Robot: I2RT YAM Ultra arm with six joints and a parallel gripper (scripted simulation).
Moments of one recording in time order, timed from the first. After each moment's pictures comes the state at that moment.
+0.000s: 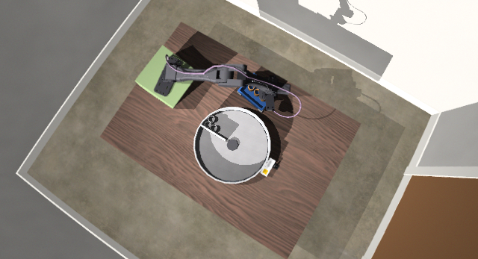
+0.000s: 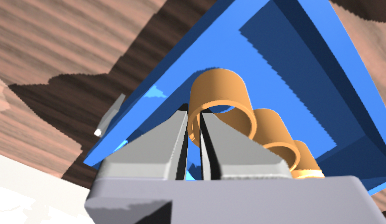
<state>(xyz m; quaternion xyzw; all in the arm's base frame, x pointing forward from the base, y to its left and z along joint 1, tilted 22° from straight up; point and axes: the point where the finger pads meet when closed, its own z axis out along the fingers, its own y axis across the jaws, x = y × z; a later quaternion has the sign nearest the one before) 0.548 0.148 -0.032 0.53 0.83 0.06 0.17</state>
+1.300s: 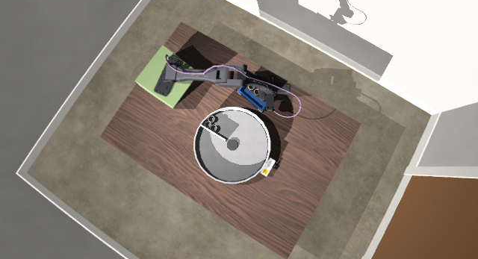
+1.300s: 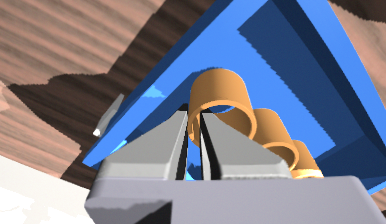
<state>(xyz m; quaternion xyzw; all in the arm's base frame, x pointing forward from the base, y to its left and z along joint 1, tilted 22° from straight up) 0.547 0.148 -0.032 0.53 0.83 0.06 0.17</state>
